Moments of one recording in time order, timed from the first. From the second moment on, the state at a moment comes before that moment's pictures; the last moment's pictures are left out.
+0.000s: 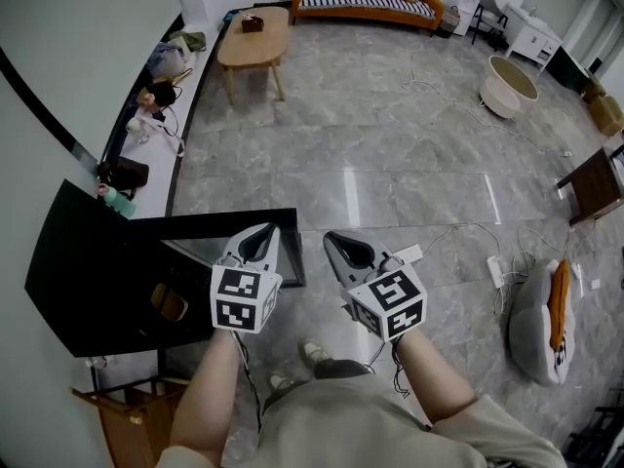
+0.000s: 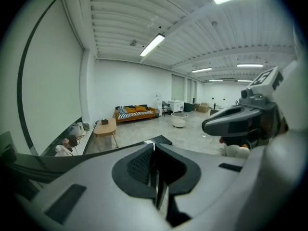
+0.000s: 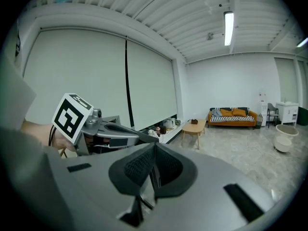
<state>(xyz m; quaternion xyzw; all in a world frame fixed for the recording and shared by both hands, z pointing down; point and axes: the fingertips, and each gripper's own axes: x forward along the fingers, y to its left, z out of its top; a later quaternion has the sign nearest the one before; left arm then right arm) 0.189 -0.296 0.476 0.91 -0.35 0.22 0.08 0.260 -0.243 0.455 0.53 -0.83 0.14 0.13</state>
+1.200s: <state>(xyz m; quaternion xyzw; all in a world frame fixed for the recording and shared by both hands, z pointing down) 0.151 -0.301 0.413 0.91 -0.39 0.15 0.06 0.268 -0.243 0.376 0.49 -0.87 0.08 -0.01</state>
